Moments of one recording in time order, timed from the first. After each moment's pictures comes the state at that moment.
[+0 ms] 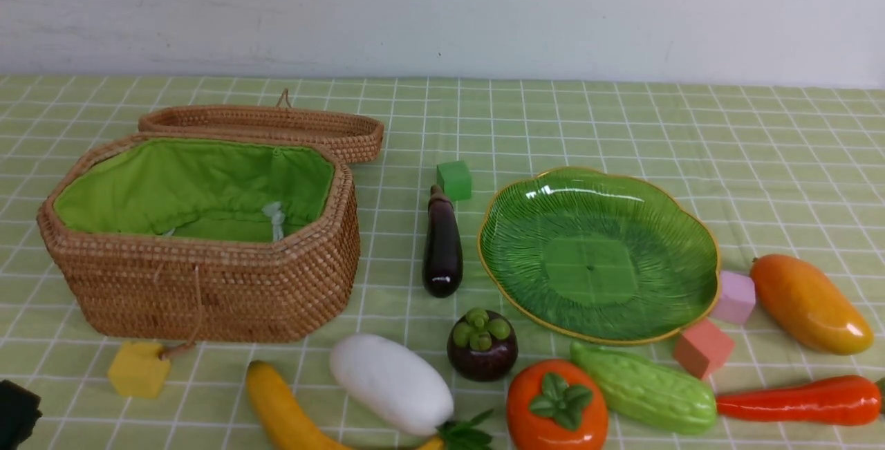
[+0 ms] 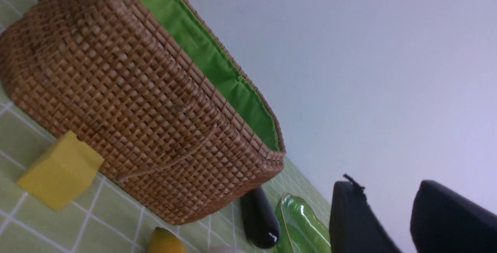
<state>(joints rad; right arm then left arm) 0.03 -0.01 0.02 -0.15 0.36 0.25 -0.14 -0.01 0.00 -0.79 0.03 -0.14</state>
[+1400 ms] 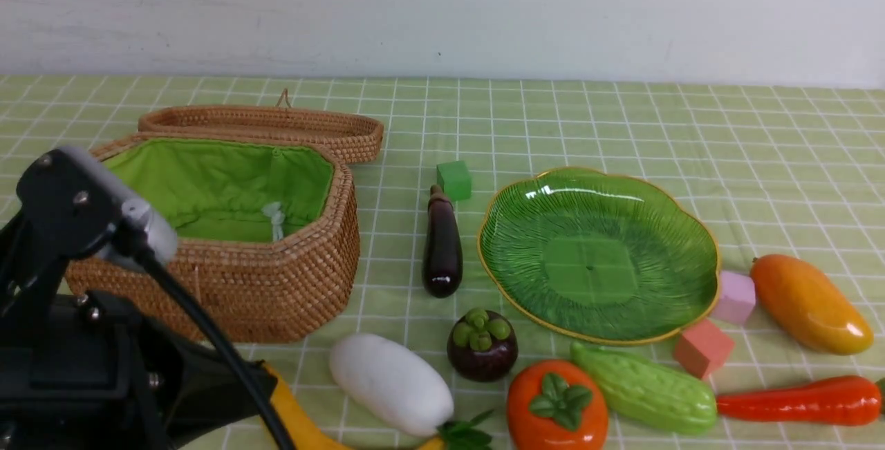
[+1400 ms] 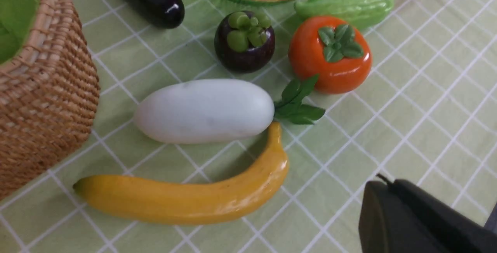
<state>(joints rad) 0.71 0.37 -0.68 -0.11 0.99 0.47 -0.34 0.86 -0.73 -0.58 0.80 0.61</state>
